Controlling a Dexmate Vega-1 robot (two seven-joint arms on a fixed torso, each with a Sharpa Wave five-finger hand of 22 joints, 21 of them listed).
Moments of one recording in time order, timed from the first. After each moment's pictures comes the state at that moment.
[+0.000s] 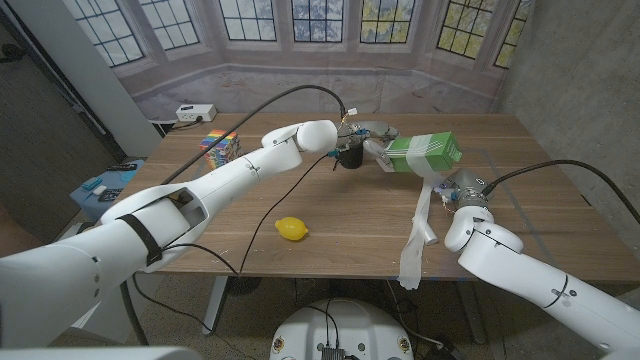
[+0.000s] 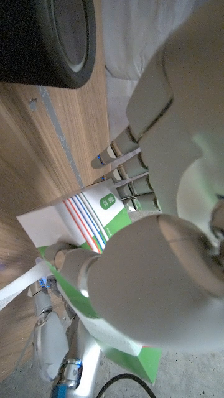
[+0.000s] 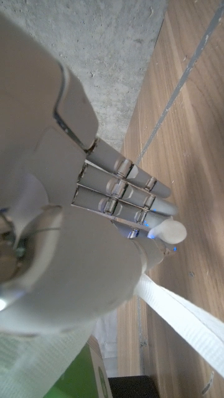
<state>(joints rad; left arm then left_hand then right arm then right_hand) 0.24 0.36 0.96 -1.30 0.25 -0.13 -0.33 1.08 -0.05 0.53 -0.16 0.27 0.42 -0.02 0.64 0.24 0.36 -0.08 0.70 0.66 0.41 -0.07 0.21 0.27 0.30 0.04 0.21 0.18 -1.03 -0.84 -0.61 -2.22 -0.07 -1.20 -0.60 1.31 0.07 0.22 -0.16 0.19 1.00 -0.08 0.24 0.24 1.00 -0.12 0.59 0.48 0.97 -0.14 0.29 0.47 0.80 -0.09 0.24 0.18</state>
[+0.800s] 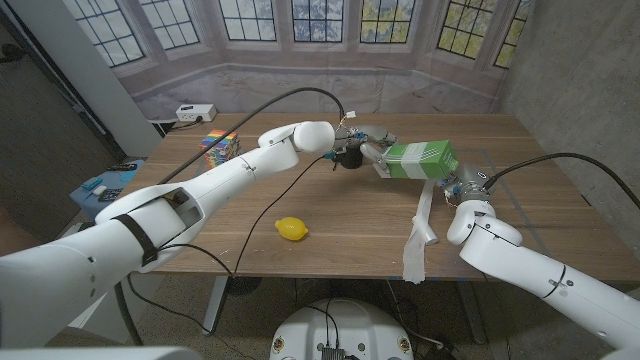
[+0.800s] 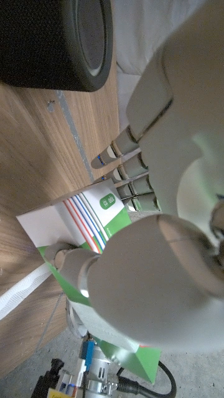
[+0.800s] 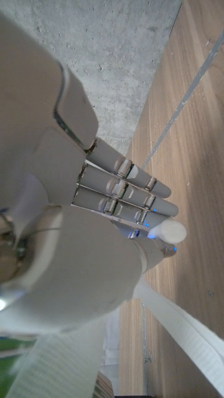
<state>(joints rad) 0.24 0.39 0.96 -1.31 0.24 -0.14 -0.39 1.08 -0.05 0.53 -0.16 0.28 0.42 -0.02 0.64 0.24 0.36 -0.08 0.70 0.66 0.41 -0.07 0.21 0.27 0.30 0.04 0.21 0.18 -0.98 -0.86 -0.62 -2.17 -0.09 -1.16 -0.58 1.31 0.07 0.22 -0.16 0.18 1.01 -0.09 0.24 0.24 1.00 -0.12 0.59 0.48 0.98 -0.15 0.28 0.48 0.80 -0.09 0.24 0.18</state>
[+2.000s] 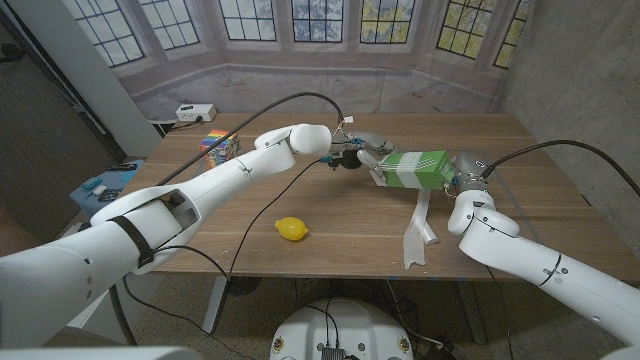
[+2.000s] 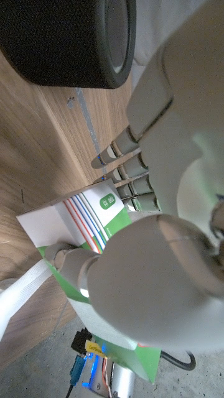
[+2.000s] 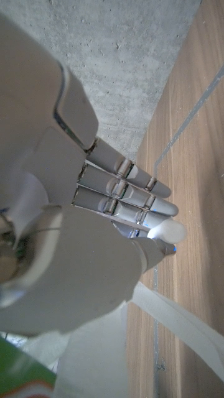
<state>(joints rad) 0.25 0.40 0.97 -1.31 0.23 -0.18 -0.45 1.08 -0.05 0.53 -0.16 0.27 0.42 -0.02 0.64 0.24 0.36 -0.08 0.70 0.66 0.41 -0.07 0.21 0.27 0.30 0.04 0.21 0.18 -0.91 -0.87 -0.67 -2.11 -0.15 -1.11 -0.54 1.31 0.07 0.22 -0.15 0.19 1.01 -0.09 0.24 0.24 1.00 -0.12 0.59 0.48 0.98 -0.15 0.27 0.48 0.80 -0.09 0.24 0.18</state>
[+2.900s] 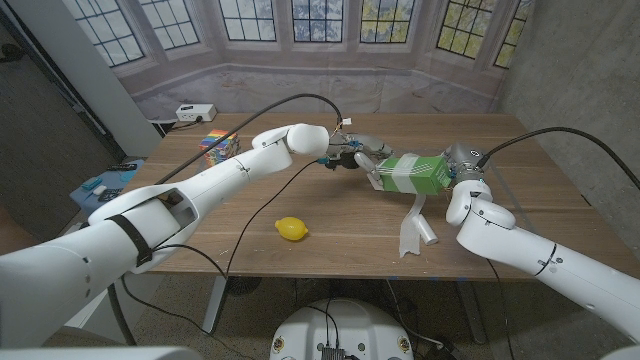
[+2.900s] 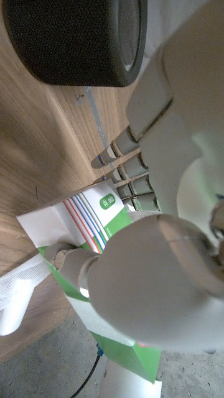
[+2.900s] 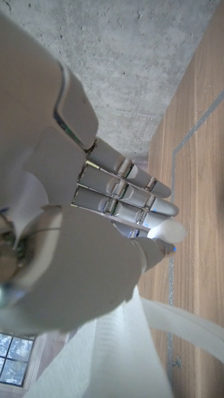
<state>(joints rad) 0.24 0.41 0.97 -1.29 0.22 -0.22 -0.49 1.08 -0.05 0.53 -0.16 0.28 0.42 -0.02 0.64 0.23 0.36 -0.08 0.71 0.66 0.41 -0.07 0.21 0.27 0.30 0.04 0.21 0.18 -0.84 -0.88 -0.71 -2.09 -0.23 -1.08 -0.47 1.31 0.07 0.22 -0.15 0.18 1.01 -0.09 0.24 0.24 1.00 -0.12 0.58 0.48 0.99 -0.15 0.27 0.48 0.80 -0.09 0.24 0.18</state>
